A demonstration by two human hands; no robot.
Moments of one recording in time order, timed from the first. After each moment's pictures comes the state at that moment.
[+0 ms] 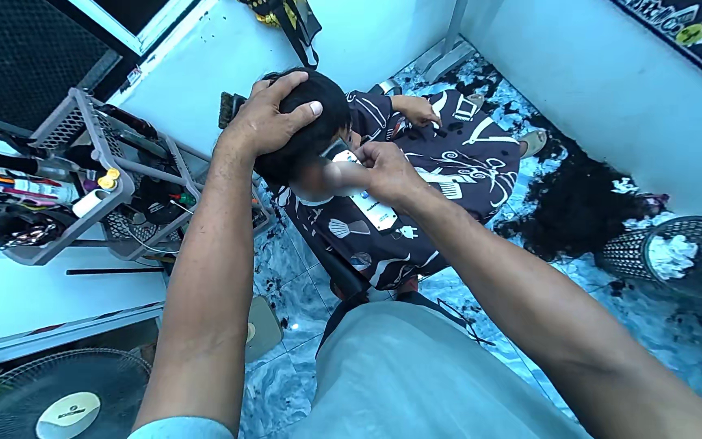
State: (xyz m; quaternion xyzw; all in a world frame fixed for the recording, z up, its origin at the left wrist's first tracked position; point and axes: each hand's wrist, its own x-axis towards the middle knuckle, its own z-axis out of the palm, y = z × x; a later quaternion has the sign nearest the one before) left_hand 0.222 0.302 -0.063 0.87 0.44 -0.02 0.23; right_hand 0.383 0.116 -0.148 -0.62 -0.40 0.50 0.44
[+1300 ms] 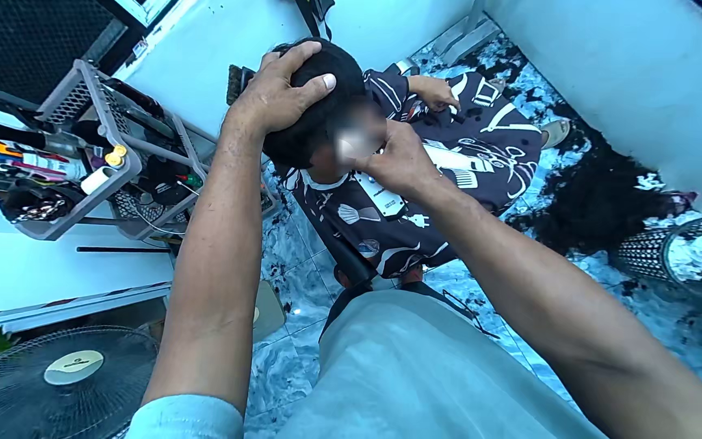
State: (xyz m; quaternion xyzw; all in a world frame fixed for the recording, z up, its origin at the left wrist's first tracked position) left_hand 0.219 0.305 -0.066 0.86 0.45 -0.02 0.23; right_hand 0.375 0.116 -0.144 -0.66 -0.47 0.42 0.41
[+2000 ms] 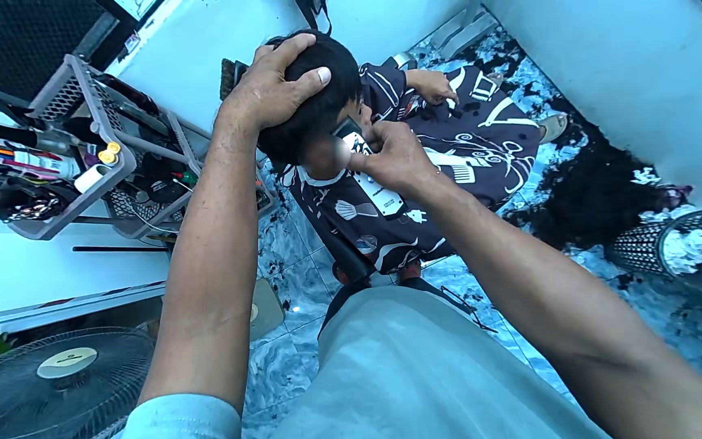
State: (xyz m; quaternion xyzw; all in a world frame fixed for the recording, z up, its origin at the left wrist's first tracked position) left_hand 0.220 0.303 -0.063 0.86 0.44 -0.01 0.24; right_hand 0.376 0.117 -0.148 -0.66 -0.47 0.42 0.41
